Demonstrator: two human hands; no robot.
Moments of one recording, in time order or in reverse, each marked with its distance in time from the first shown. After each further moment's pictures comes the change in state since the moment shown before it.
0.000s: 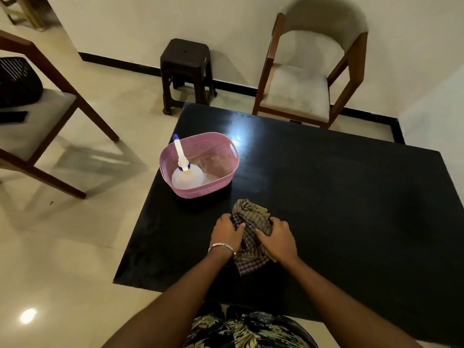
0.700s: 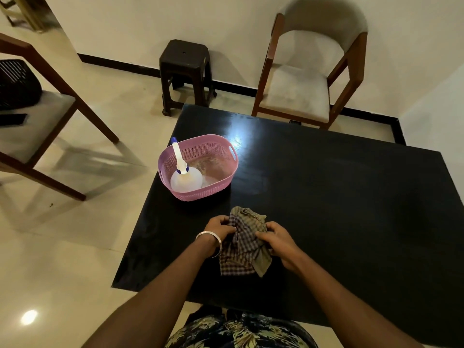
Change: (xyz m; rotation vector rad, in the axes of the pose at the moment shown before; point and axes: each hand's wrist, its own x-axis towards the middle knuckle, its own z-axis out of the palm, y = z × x) left_hand 0.020 -0.002 -0.027 -0.475 -0.230 -0.246; right_hand -0.010 -0.018 -0.028 0.699 -0.348 0.231
